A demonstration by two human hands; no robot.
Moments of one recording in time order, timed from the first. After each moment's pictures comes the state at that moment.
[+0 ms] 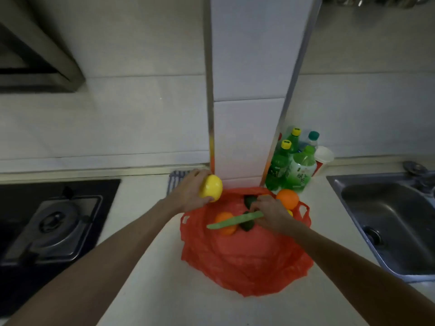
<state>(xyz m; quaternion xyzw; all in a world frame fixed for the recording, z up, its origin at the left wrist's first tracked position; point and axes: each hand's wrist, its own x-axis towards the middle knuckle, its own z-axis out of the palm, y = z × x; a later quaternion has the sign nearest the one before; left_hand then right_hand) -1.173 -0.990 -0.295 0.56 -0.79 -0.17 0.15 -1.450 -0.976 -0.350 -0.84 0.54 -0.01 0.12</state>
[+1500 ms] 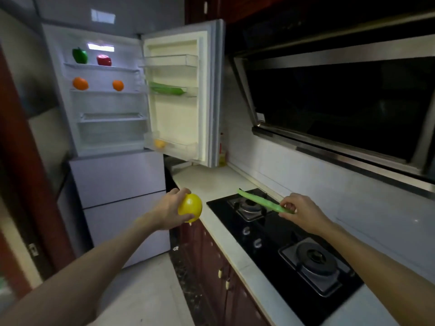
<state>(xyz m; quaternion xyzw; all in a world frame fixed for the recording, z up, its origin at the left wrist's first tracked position) -0.703 -0.372 -0.132 0.91 -0.35 0.06 0.21 -0.860 -0.737 -0.126 -0.97 0.05 -0.18 0.14</state>
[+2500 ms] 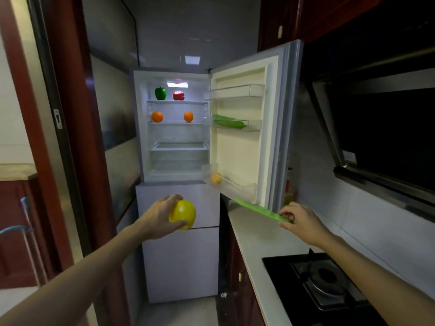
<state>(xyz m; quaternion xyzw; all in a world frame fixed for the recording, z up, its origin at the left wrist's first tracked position) -0.544 -0.301 -0.074 0.95 -0.18 0.19 0.18 -0.563 -0.703 -0.077 -0.95 -0.13 -0.20 0.21</state>
